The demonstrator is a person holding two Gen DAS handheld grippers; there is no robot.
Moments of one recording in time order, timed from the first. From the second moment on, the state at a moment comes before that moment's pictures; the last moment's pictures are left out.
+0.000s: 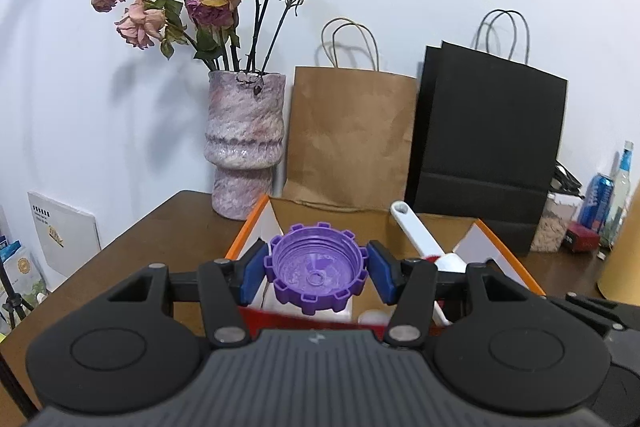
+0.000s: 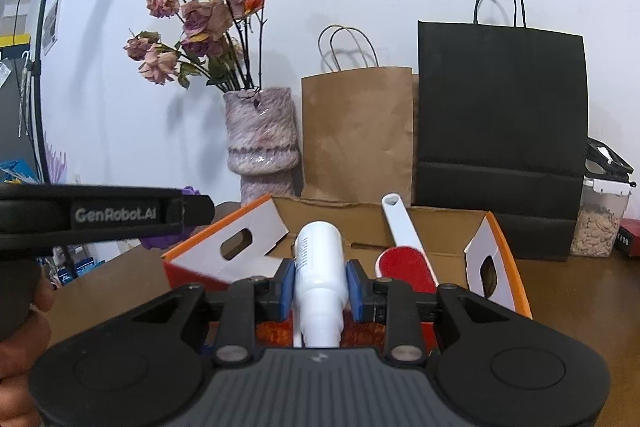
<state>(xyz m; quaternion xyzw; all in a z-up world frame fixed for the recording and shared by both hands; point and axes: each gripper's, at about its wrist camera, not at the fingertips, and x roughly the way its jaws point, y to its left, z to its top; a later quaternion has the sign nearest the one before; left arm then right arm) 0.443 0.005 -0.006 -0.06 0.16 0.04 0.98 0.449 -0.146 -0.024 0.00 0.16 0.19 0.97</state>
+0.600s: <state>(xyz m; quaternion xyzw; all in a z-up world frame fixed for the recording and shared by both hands) 0.533 0.019 -0.025 -0.04 0.19 0.07 0.98 0.536 -0.133 -0.030 -0.03 0.17 0.20 0.96</state>
